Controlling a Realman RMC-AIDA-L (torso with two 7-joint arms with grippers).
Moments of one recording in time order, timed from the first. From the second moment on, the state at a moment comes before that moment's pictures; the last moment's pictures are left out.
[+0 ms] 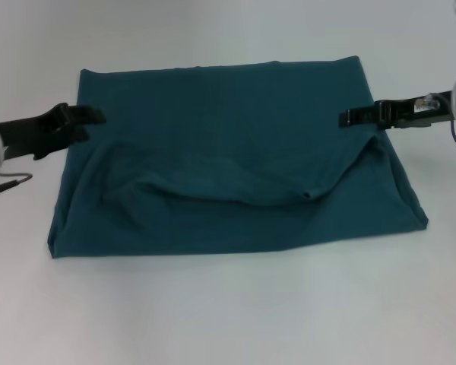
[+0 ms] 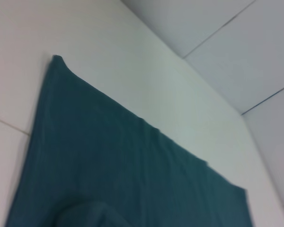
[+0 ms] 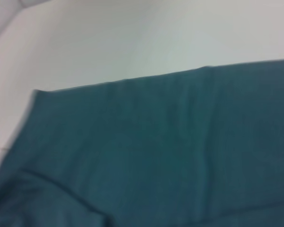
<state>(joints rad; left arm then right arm) -0.82 -2.02 0.41 0.54 2.26 1.01 -2.39 0.79 1.93 -0.79 -0.70 -2.33 -1.07 2.45</state>
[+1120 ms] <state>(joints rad) -0.51 -2.04 0.42 0.64 2.15 1.36 -2.23 0.50 1.97 -0.74 -0.74 -2.03 -1.54 2.04</state>
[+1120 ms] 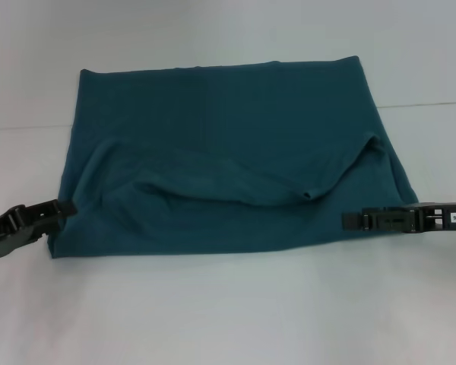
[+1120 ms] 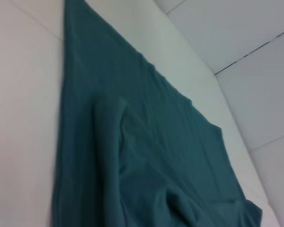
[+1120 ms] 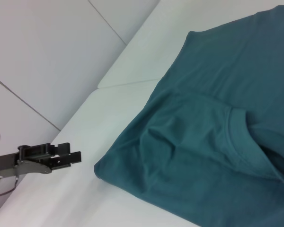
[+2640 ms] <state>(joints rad) -0.53 -2.07 0.61 0.59 2.15 1.11 -2.10 0.50 1.98 -0.67 -0.74 -2.03 -1.54 2.01</state>
